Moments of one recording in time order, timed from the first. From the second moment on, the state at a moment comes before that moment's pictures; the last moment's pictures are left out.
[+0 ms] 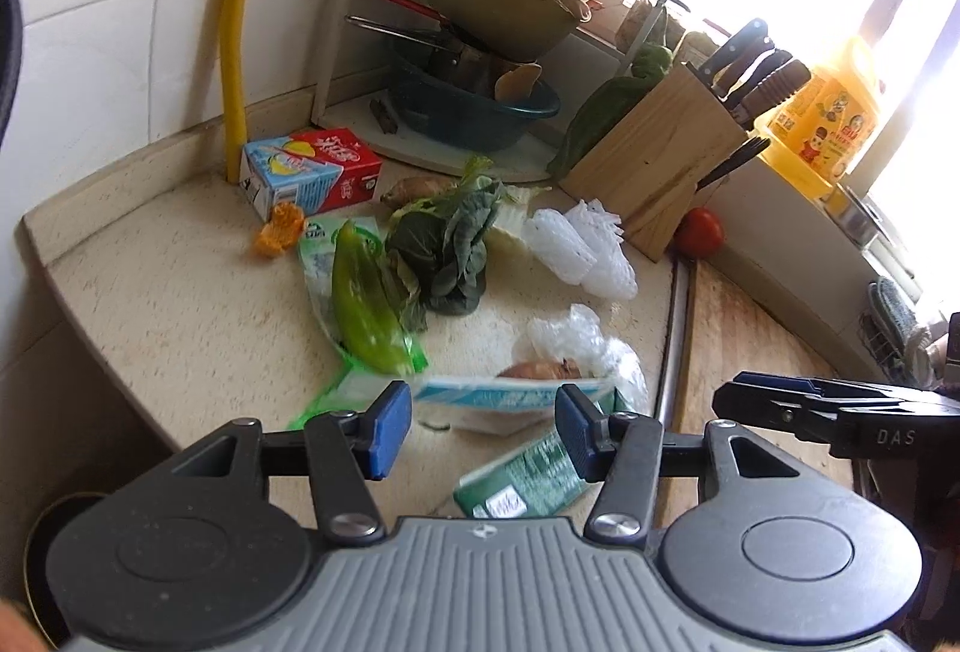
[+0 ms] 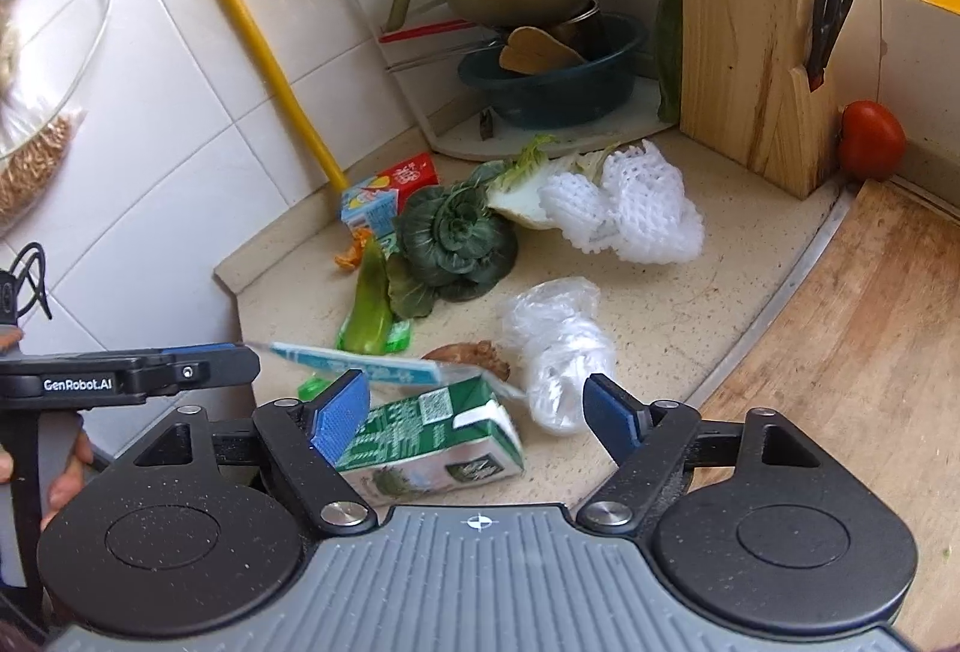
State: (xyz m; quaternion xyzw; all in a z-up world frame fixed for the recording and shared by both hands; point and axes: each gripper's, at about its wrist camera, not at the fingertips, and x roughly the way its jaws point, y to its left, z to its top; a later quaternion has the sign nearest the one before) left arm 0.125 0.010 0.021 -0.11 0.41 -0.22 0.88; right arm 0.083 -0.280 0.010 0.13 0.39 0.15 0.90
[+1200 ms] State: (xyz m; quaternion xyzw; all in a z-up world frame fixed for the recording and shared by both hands) left arm 0.268 -0.010 0.022 -0.07 0.42 -0.25 0.87; right arm 0.201 -0.317 0.002 0.16 0.38 0.09 0.91
